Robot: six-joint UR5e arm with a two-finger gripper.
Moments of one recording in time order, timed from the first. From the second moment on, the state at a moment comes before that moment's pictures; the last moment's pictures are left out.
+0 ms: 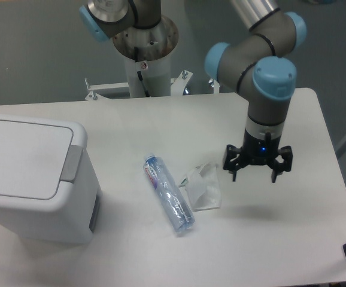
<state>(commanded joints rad) 2.60 -1.87 -1.63 -0.88 1.31 0.53</state>
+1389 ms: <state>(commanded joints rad) 2.33 -1.77 -1.42 -1.21 1.10 0.26</state>
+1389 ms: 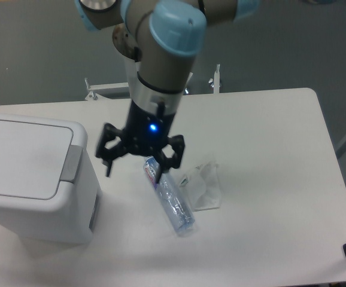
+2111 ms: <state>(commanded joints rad) 2.29 -1.77 -1.46 -1.21 1.11 0.26</state>
